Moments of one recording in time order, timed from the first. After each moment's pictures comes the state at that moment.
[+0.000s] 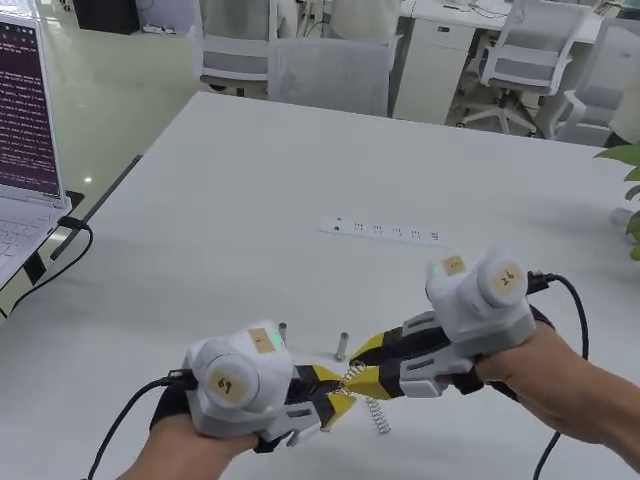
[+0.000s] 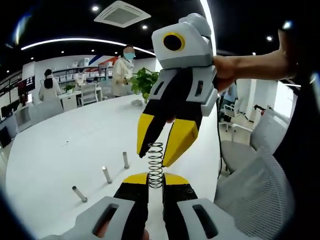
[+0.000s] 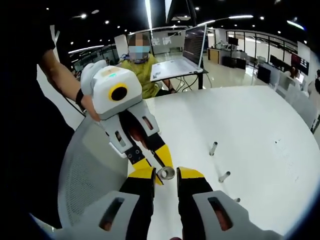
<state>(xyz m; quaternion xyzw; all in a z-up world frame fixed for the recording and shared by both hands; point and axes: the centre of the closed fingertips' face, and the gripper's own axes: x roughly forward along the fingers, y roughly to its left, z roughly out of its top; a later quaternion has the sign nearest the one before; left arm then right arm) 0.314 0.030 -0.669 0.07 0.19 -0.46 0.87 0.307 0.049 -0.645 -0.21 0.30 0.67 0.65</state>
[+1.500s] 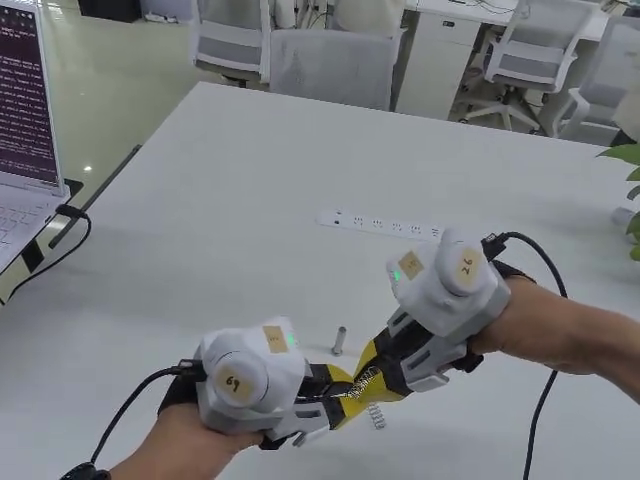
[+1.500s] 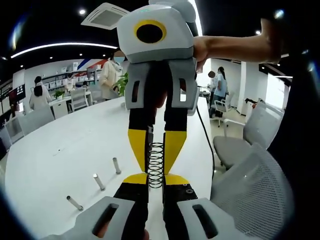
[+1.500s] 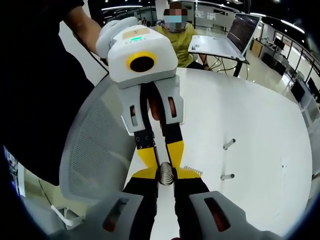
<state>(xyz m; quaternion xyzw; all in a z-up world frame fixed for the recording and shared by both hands) 0.305 0.012 -0.664 0.09 0.18 -0.50 0.85 0.290 0.032 -0.657 -0.36 0.32 0.72 0.50</state>
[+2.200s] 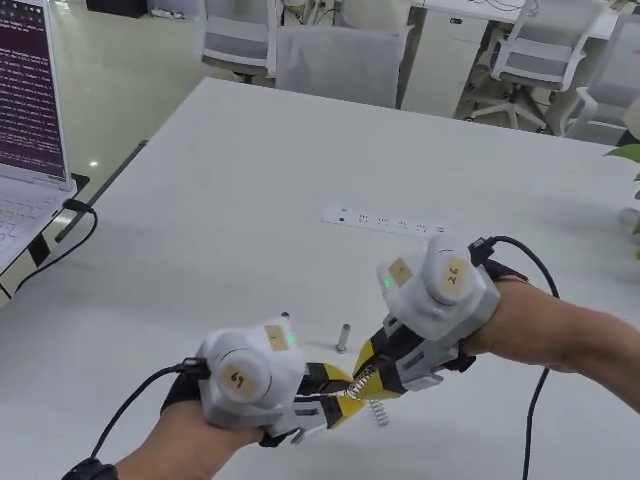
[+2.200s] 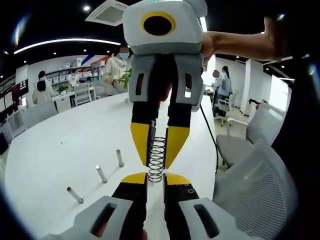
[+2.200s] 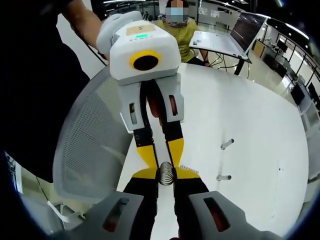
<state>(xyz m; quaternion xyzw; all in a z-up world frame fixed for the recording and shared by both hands) 0.307 0.025 -0.678 0.09 0.19 -0.48 0.85 0.296 0.038 -0.667 -0.39 0.31 0.71 0.50</state>
